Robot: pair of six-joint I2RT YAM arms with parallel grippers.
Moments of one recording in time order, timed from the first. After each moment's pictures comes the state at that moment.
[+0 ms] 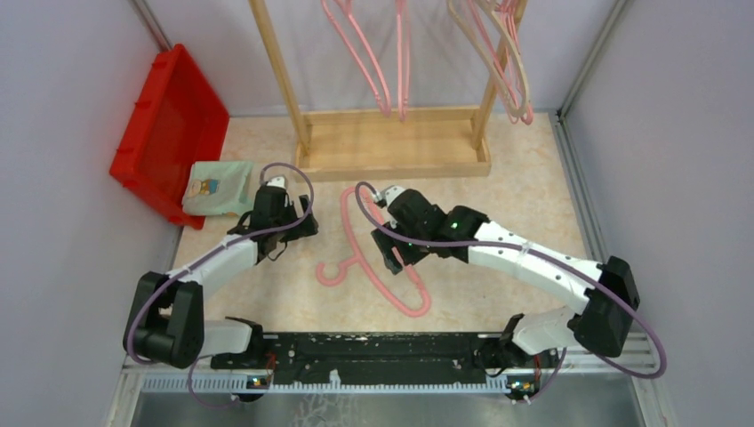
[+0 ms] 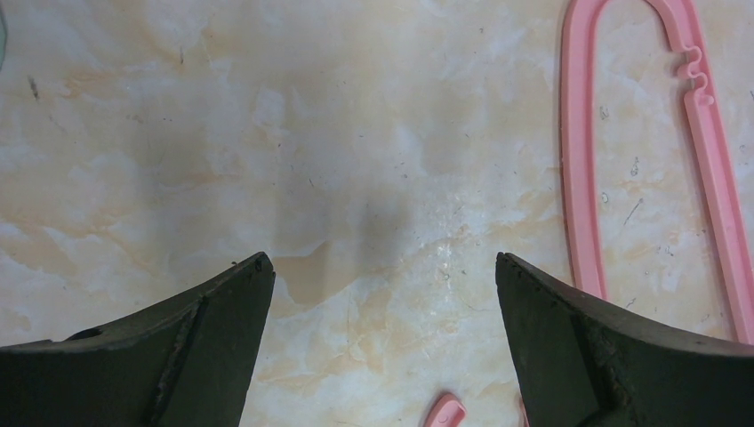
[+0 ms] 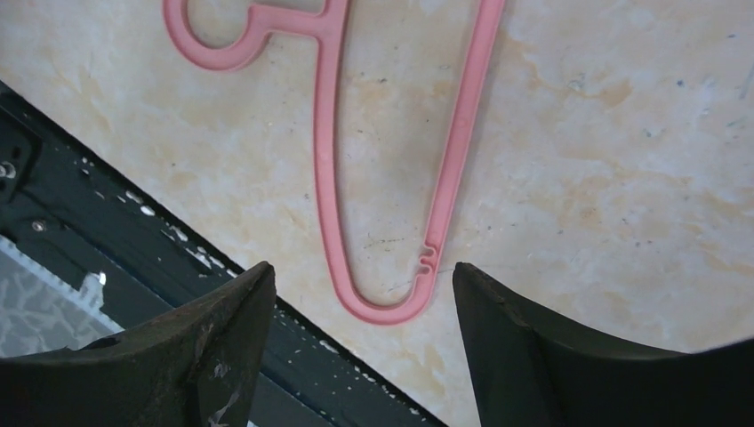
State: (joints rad) left arm -0.28 1.30 0.61 -0.07 -0.11 -0.41; right arm 0.95 1.31 1.17 -0.80 0.08 0.30
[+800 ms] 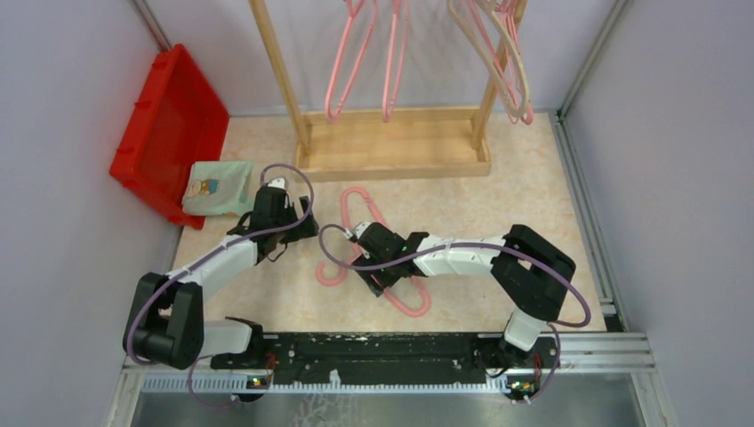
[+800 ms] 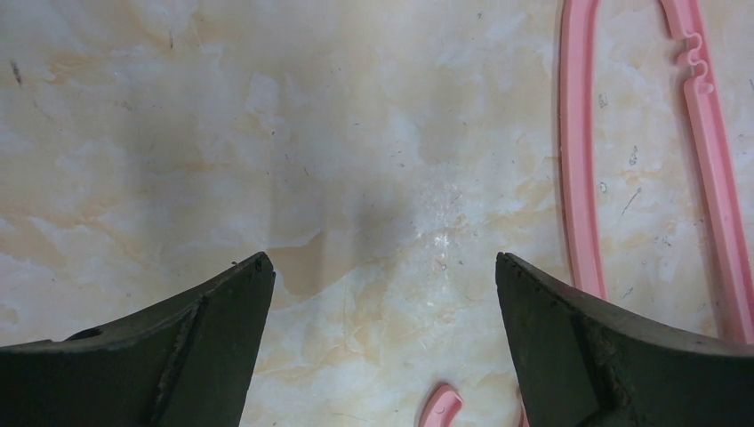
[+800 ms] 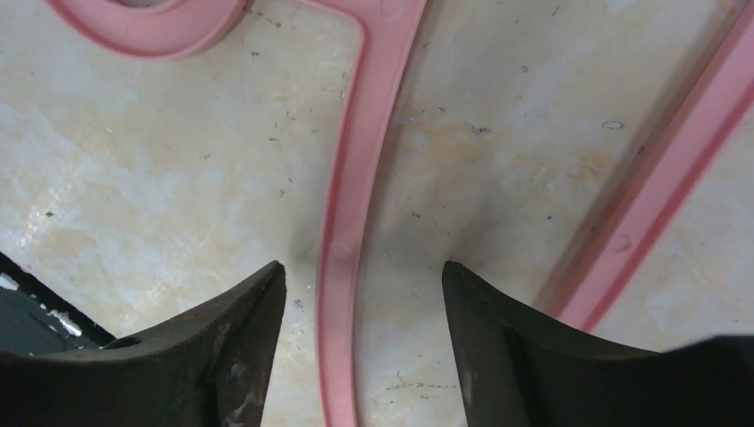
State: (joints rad) left arm -0.28 1.30 0.61 -0.09 -0.09 -0.42; right arm 1.05 1.69 0.97 -0.36 0.03 0.24
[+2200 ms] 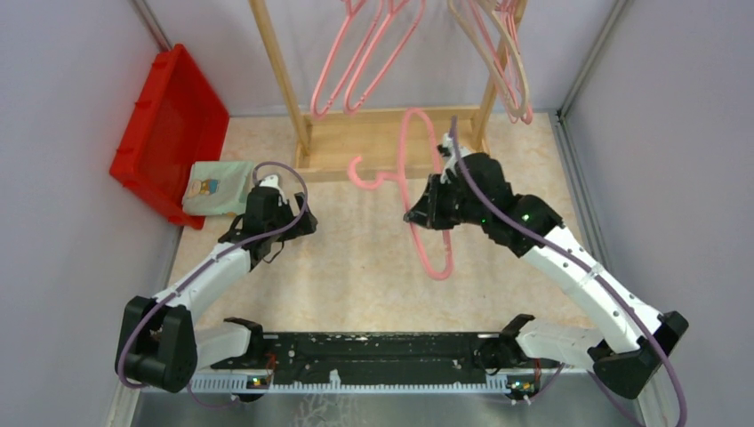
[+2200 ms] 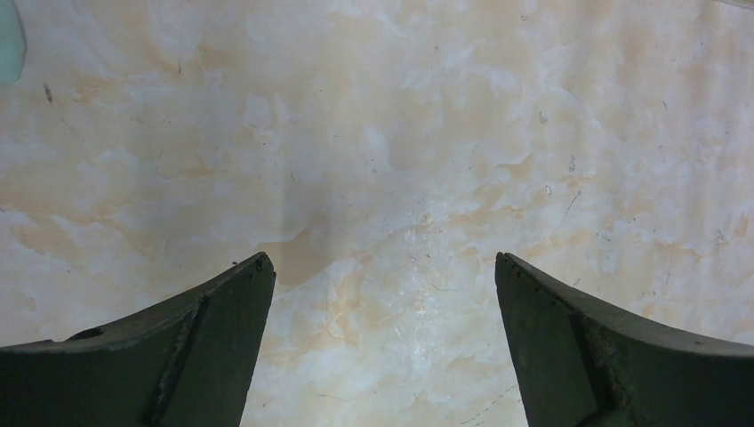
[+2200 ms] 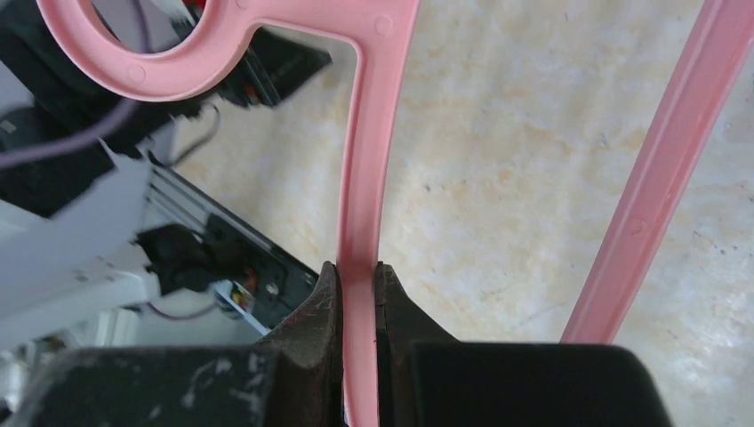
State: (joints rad) left arm -0.28 1.17 0.61 -0.12 -0.08 -0.45; right arm 0.74 1.09 1.22 -0.74 -0.11 0.58
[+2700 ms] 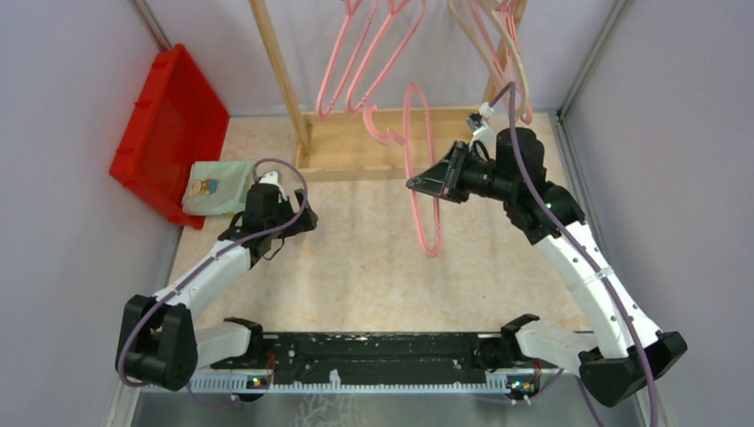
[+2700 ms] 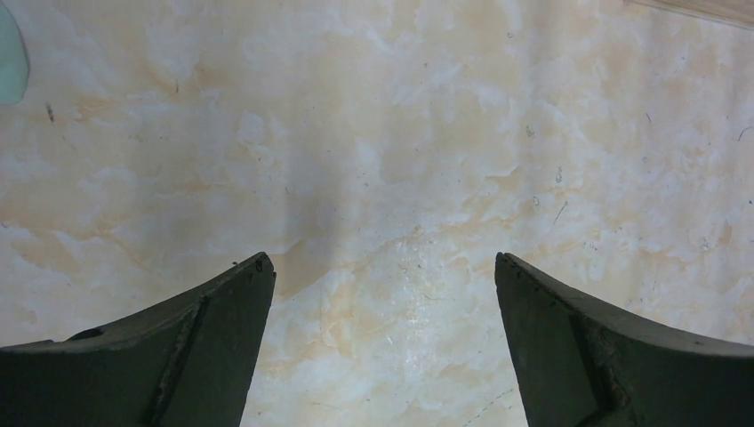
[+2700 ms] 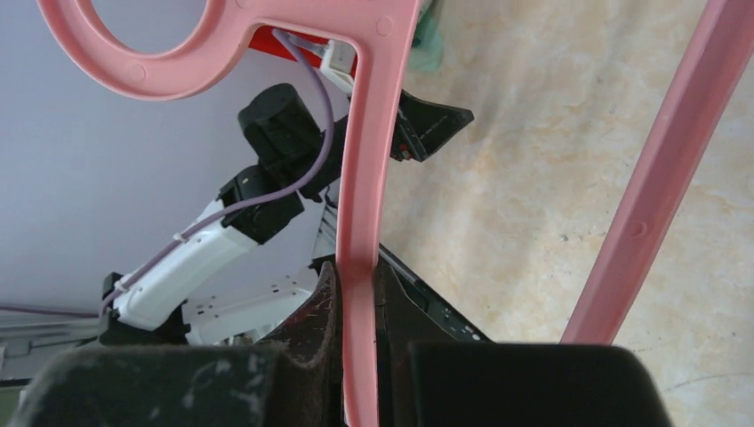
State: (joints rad) left arm -0.28 1.17 0.62 -0.12 -0.08 -0.45; right arm 0.46 1.07 1.25 -0.54 -0.50 0.83
